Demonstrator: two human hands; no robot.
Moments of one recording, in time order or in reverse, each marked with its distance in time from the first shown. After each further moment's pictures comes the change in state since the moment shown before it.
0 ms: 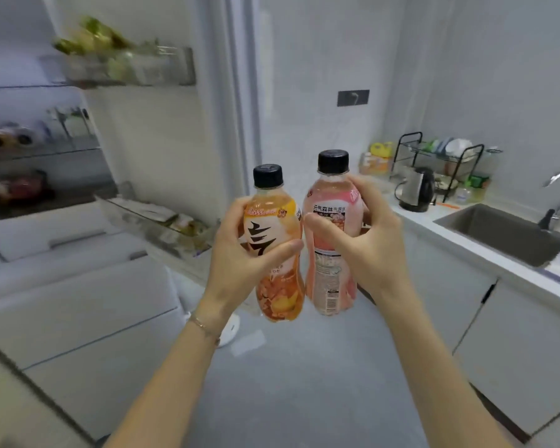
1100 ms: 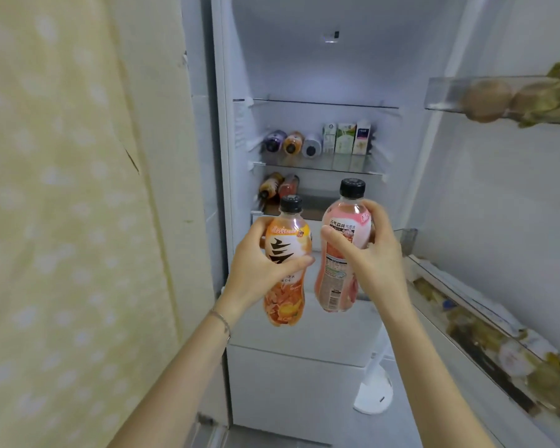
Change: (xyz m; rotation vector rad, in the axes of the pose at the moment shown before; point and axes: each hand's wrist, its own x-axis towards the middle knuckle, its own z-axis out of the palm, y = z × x) left_hand 0.027 -0.097 -0.473 0.491 0.514 -0.302; right_hand 0.078 -0.032 0.519 0.260 -0.492 0.052
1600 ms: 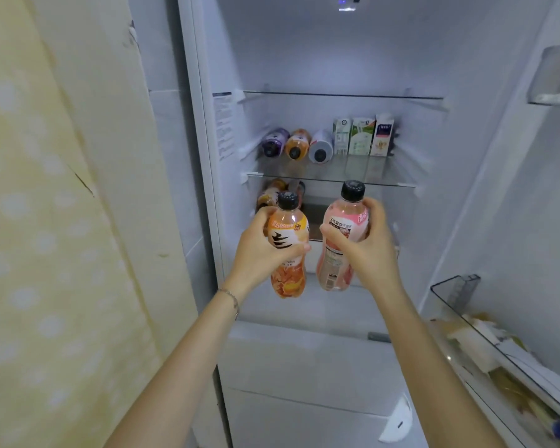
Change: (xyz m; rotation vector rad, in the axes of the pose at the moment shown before) left_hand 0.186 -0.104 0.018 0.080 -0.002 -0.034; right_hand 0.167 0.109 0.070 0.027 0.012 0.053
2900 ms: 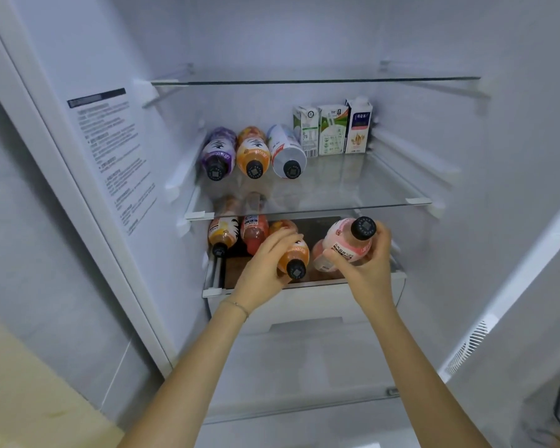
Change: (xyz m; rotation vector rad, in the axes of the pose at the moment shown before) left_hand 0.208 -0.164 0.082 0.275 -0.439 0.390; right_hand 0.139 0.140 0.054 0.040 0.304 0.010
